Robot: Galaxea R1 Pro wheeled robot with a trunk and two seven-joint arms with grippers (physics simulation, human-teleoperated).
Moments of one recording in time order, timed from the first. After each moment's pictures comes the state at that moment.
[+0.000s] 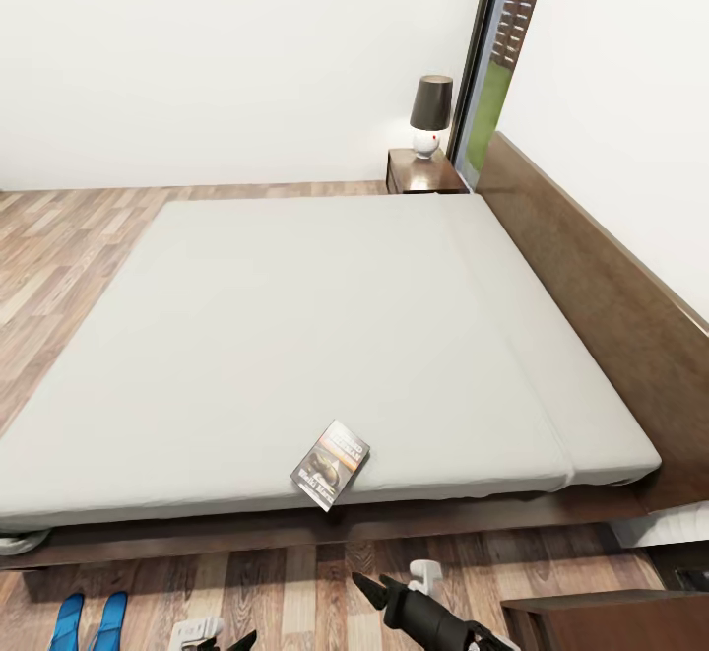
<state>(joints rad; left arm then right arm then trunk) -0.09 0.14 0.02 -0.71 0.38 0.07 -0.58 -0.33 0.11 -0.08 -0.48 -0.28 0.08 0.86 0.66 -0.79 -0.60</state>
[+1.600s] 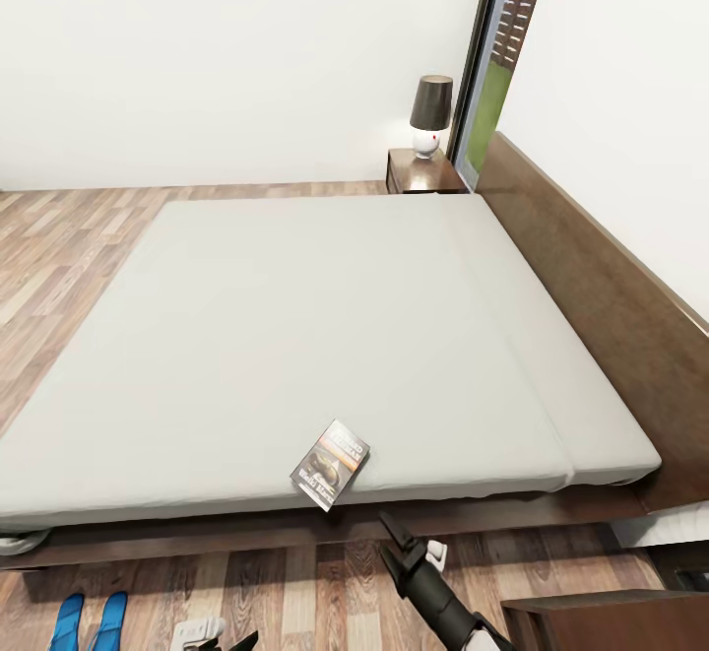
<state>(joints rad) -0.09 0.13 0.02 -0.71 0.38 0.07 -0.58 -0.33 0.12 -0.09 -0.48 -0.89 0.38 0.97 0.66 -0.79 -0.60</state>
